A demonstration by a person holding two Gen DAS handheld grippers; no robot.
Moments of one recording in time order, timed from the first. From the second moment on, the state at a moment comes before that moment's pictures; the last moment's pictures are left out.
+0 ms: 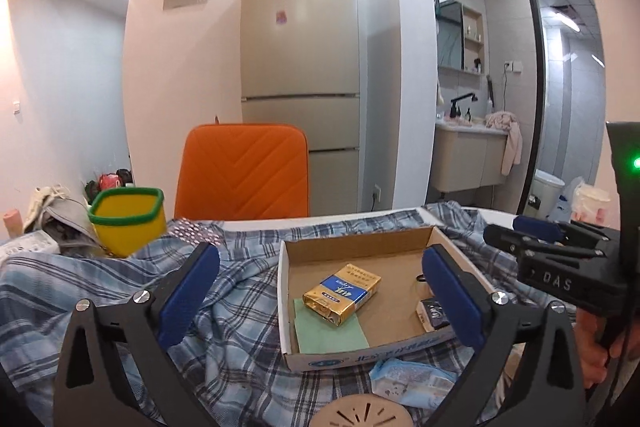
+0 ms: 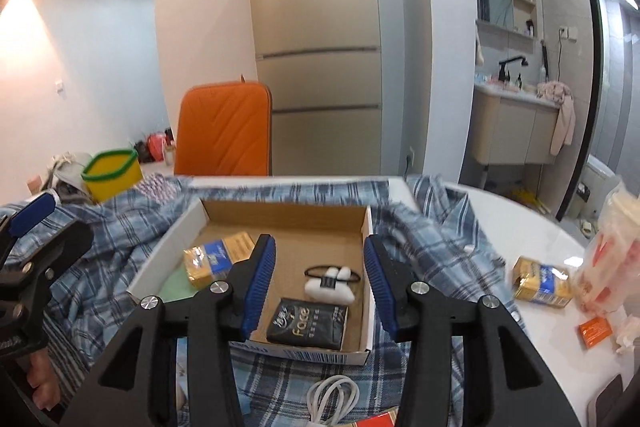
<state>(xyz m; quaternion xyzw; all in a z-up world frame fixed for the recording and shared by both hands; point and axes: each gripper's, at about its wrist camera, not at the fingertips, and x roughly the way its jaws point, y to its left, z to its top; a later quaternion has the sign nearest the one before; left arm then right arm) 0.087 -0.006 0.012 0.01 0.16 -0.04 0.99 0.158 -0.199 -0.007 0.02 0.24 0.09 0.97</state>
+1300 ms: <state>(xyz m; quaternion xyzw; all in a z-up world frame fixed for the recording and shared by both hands) 0.074 -0.008 -0.049 0.04 0.32 -0.14 0.94 0.097 -0.175 -0.024 -0.02 0.20 0.12 0.97</state>
